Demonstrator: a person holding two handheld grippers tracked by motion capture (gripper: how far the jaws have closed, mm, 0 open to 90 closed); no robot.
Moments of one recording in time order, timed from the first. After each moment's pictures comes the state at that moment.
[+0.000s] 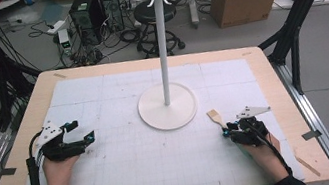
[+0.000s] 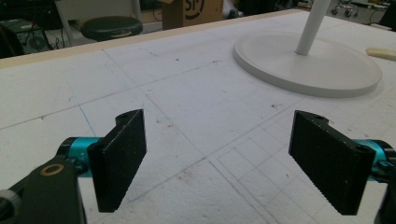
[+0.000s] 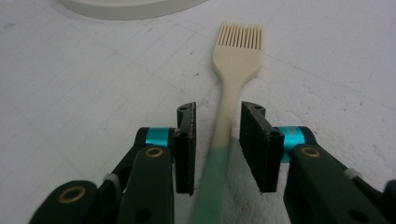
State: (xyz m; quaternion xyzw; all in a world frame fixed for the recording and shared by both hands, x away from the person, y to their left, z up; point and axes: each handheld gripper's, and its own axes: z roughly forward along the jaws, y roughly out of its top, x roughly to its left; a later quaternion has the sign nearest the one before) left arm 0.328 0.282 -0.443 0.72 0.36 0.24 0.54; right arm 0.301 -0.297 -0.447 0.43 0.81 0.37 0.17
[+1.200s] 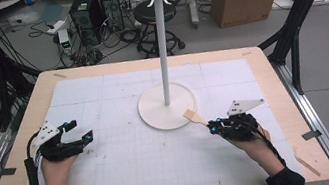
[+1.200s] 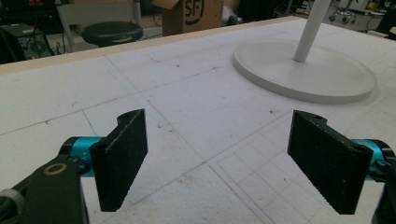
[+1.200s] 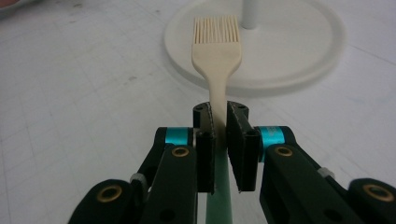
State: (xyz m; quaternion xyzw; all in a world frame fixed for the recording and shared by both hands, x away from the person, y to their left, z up) left arm 0.325 0.285 -0.439 0.71 0.36 0.24 0.55; right arm 0.306 -0.261 -0.408 0.31 0.83 0.45 0.11
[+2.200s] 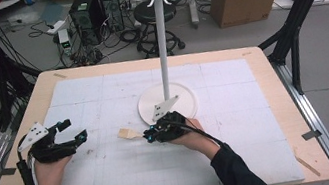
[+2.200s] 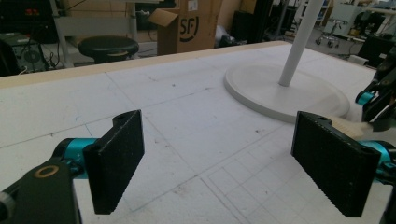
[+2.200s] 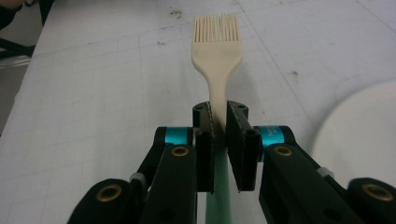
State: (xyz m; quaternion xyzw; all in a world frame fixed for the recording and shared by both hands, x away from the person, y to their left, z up) left arm 0.316 0.297 -0.425 0.69 0.36 0.23 0.59; right arm 0.358 -0.085 -0.418 0.12 0.89 0.44 0.02
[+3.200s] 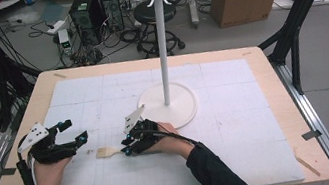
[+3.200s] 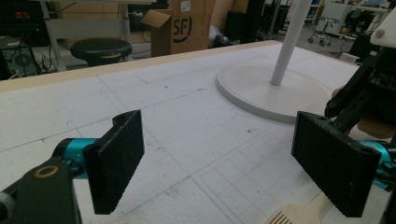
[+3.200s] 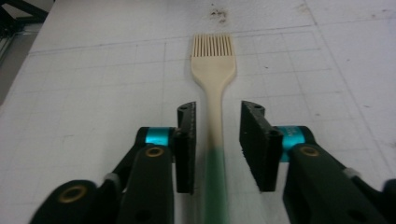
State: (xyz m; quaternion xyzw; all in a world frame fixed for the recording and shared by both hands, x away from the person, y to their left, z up) left arm 0.314 0.295 -0.423 0.70 0.35 0.22 0.59; right arm 0.360 -0.013 -0.434 0.05 0.91 0.41 -0.01
